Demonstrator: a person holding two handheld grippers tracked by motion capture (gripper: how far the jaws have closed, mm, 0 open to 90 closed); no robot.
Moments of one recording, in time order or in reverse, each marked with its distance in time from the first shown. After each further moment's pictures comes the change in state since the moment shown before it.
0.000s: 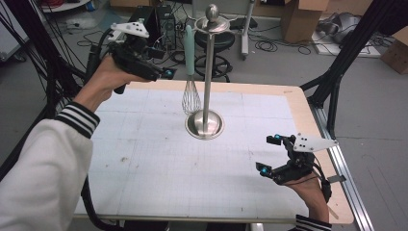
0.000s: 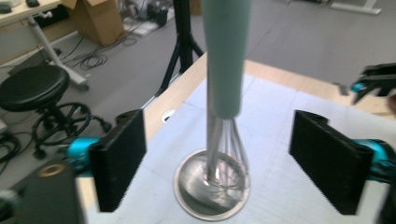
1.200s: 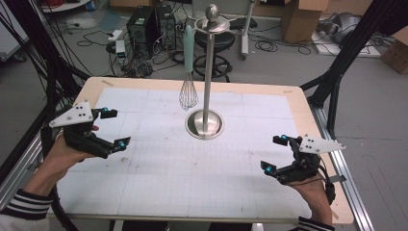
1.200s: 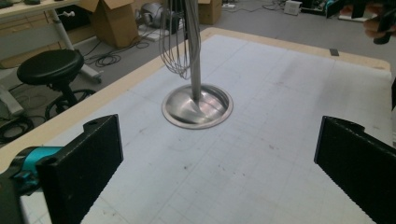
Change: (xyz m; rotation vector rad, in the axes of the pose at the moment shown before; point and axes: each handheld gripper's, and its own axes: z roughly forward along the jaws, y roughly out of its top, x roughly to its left) left arm -0.061 -0.175 -0.072 -0.093 0.087 -0.014; right arm 0.000 -0.004 -0.013 -0.012 -0.065 0.022
